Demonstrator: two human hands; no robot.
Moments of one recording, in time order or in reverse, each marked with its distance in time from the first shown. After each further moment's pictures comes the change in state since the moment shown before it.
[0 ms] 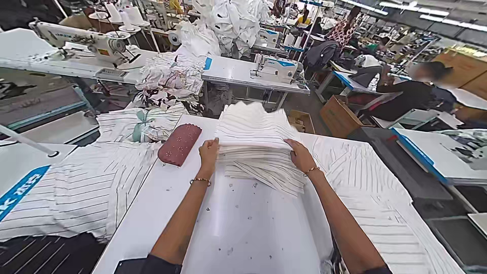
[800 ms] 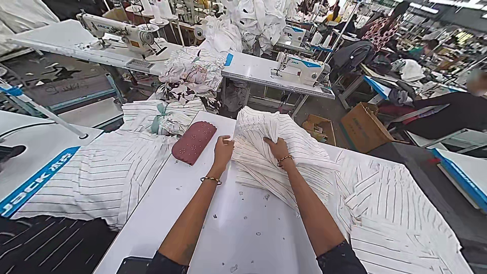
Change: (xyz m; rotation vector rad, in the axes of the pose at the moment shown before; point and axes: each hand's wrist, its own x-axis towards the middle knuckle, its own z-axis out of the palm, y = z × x) left_hand 0.026 0.007 0.005 -0.018 -0.137 -0.064; right_hand 0.110 -0.099 0.074 0.490 -0.116 0.338
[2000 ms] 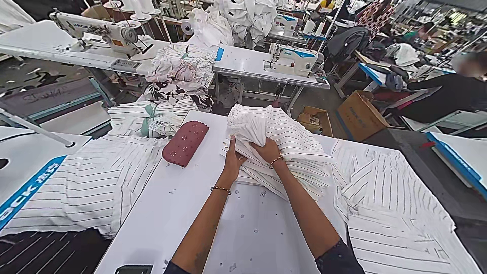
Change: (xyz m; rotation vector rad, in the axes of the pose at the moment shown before) left_hand -0.022 -0.018 0.056 -0.598 -0.135 -0.248; right_hand -0.015 0.006 0.012 -0.124 -0.103 -0.109
